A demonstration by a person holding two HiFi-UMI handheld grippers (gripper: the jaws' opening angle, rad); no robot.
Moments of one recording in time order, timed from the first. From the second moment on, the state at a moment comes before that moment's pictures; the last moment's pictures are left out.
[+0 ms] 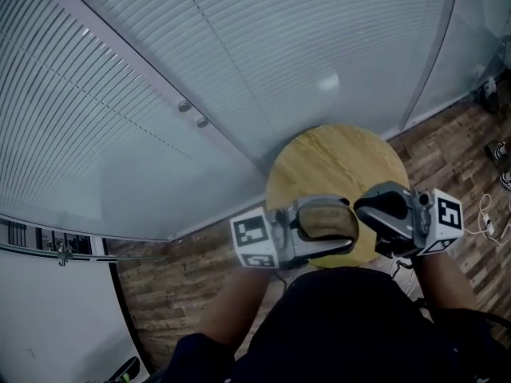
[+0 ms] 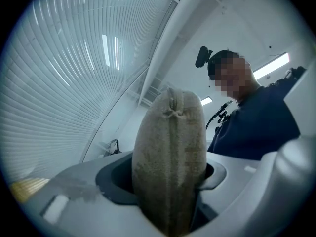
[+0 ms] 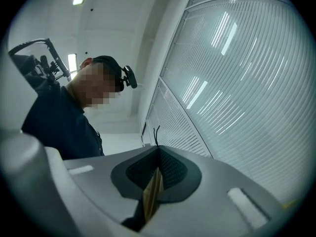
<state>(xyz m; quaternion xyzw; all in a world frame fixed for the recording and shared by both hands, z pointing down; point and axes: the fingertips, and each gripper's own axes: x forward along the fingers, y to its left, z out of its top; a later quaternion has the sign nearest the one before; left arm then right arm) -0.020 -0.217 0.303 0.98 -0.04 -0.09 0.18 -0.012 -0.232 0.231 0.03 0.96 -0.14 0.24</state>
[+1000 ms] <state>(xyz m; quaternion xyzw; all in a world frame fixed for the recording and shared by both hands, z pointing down) -0.025 -0.222 0.284 0.96 -0.02 -0.17 0.23 -0.007 -0.232 0.236 0.02 0.96 -0.15 0.25</state>
